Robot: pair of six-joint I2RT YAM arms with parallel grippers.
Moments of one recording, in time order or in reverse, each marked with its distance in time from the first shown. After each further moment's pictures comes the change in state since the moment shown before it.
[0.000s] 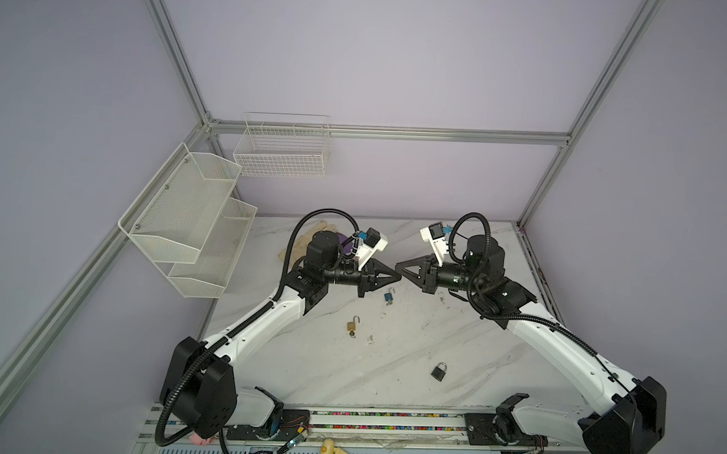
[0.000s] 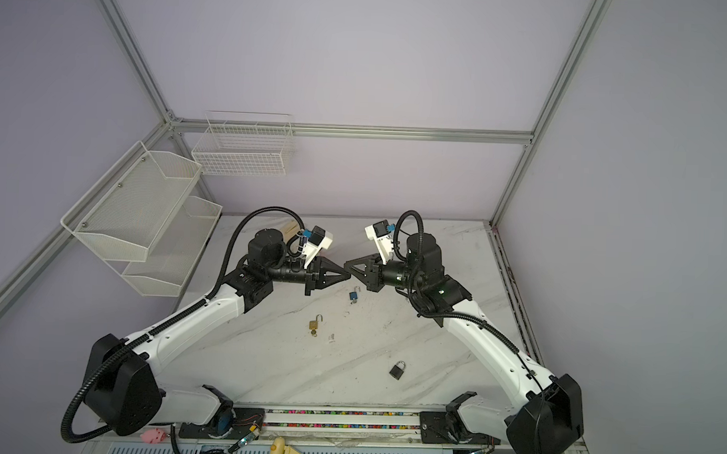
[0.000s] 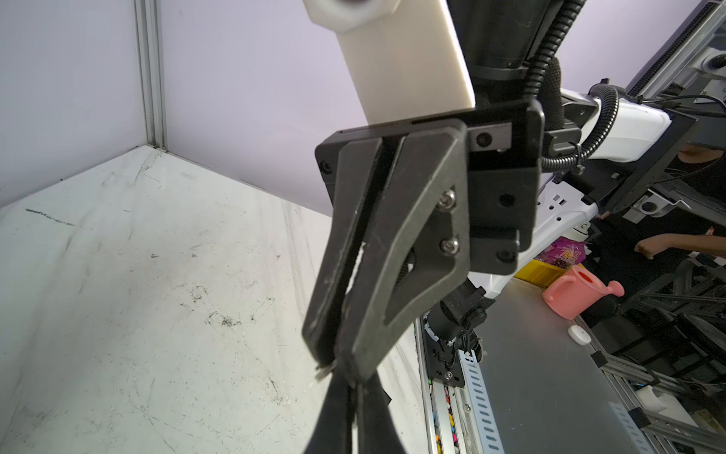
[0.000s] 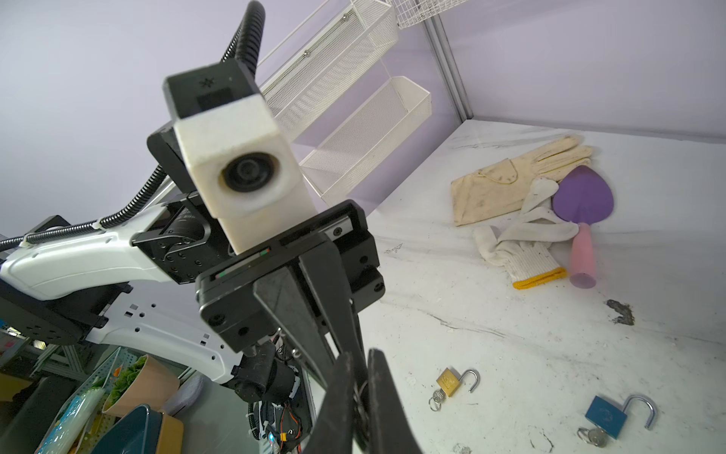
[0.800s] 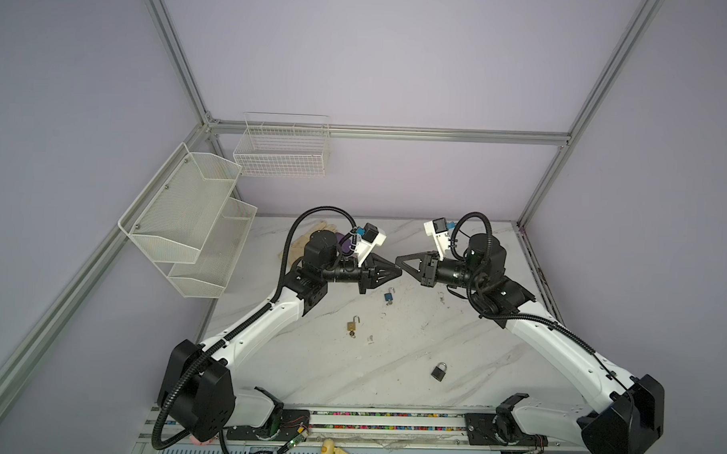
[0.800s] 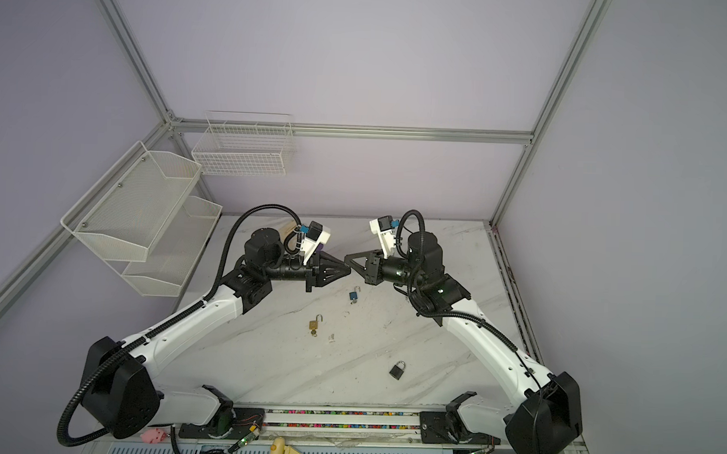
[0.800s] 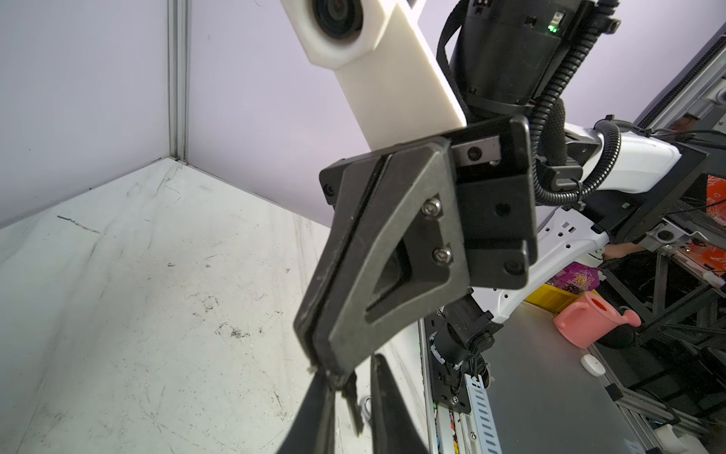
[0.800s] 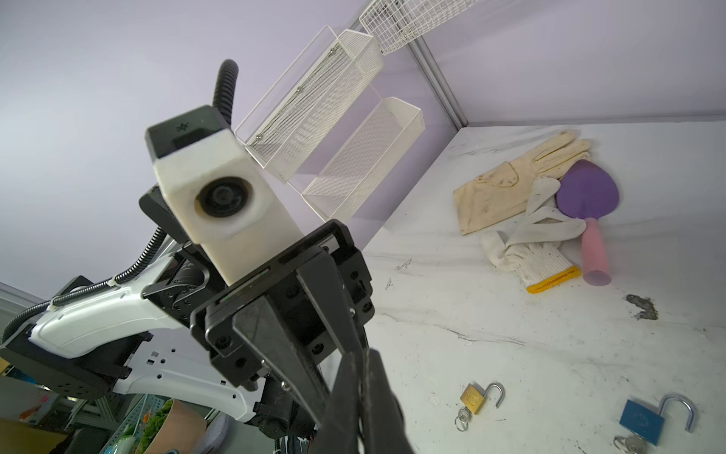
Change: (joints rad) left arm -0.006 -0.016 -0.001 0.055 -0.064 -0.068; right arm -0.003 0.008 0.000 0.077 0.039 0.179
